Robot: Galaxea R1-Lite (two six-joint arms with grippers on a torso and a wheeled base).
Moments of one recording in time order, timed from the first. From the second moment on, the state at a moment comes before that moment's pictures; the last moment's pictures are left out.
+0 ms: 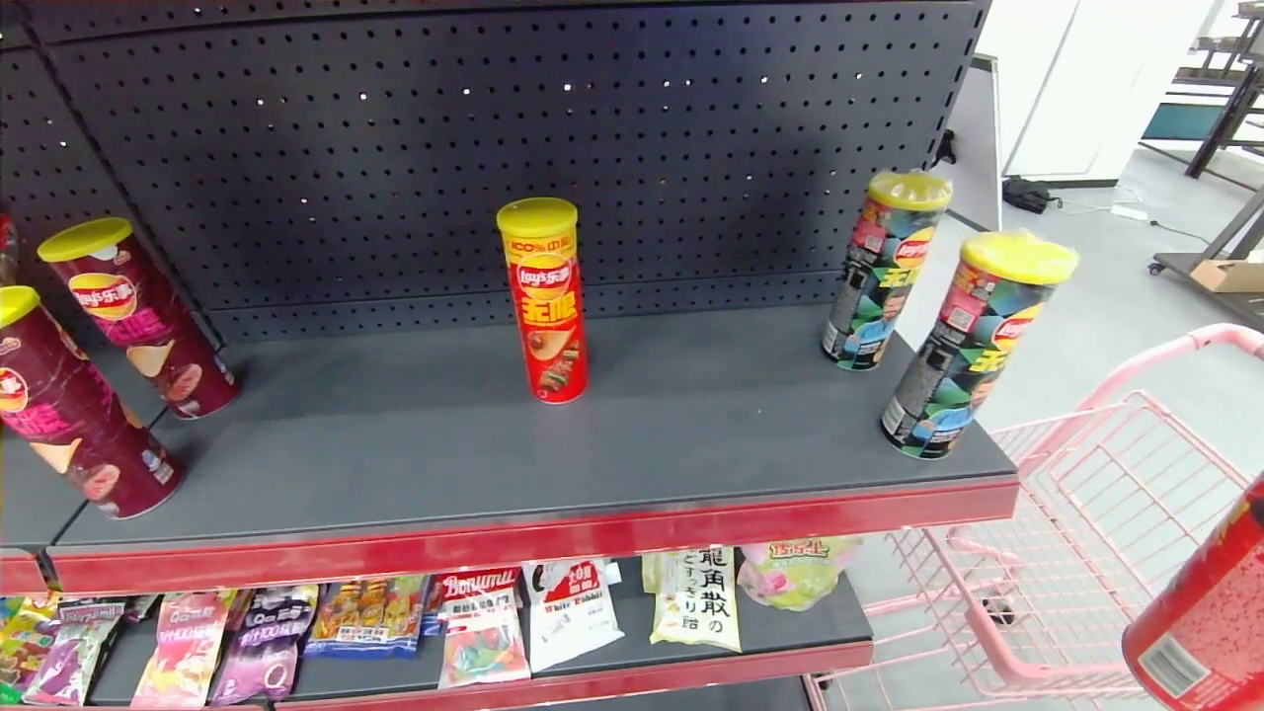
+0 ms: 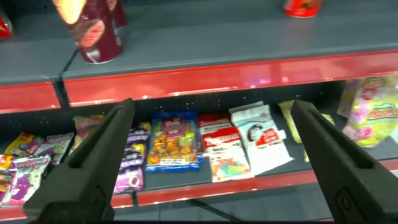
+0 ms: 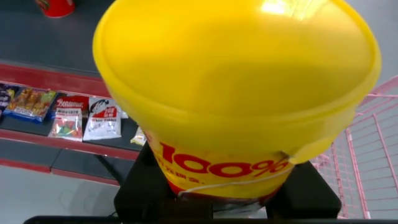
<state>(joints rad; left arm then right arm) 0.00 0.00 0.00 0.00 -0.02 0.03 0.06 0.70 -0.54 0.04 0.15 -0.12</state>
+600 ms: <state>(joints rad) 0.00 0.00 0.00 0.00 -0.02 0.03 0.06 0.70 -0.54 0.04 0.21 -0.09</state>
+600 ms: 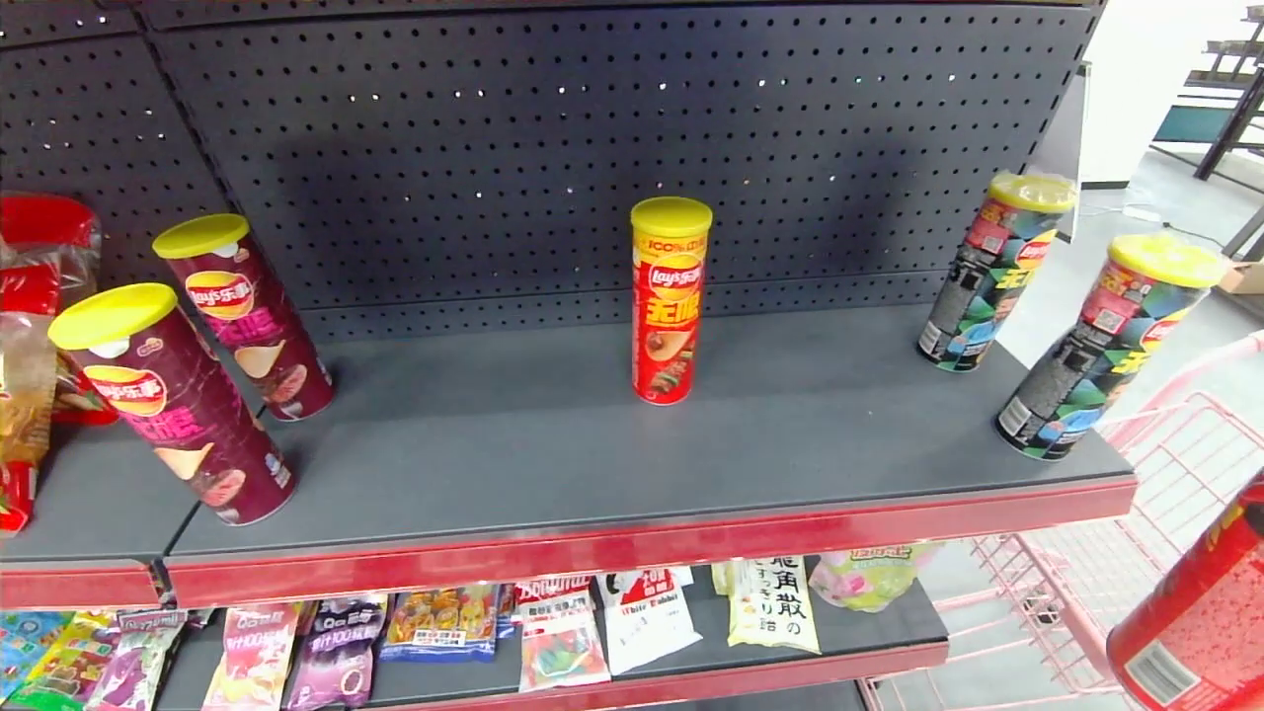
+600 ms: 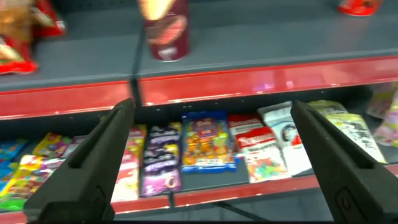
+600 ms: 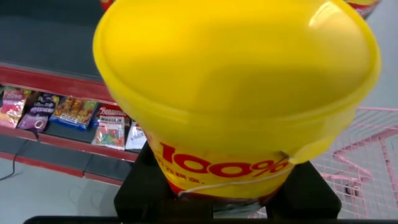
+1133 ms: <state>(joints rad) 0.00 0.00 0.00 0.00 -0.02 0.03 0.14 0.66 -0.51 0.04 0.25 -0.10</state>
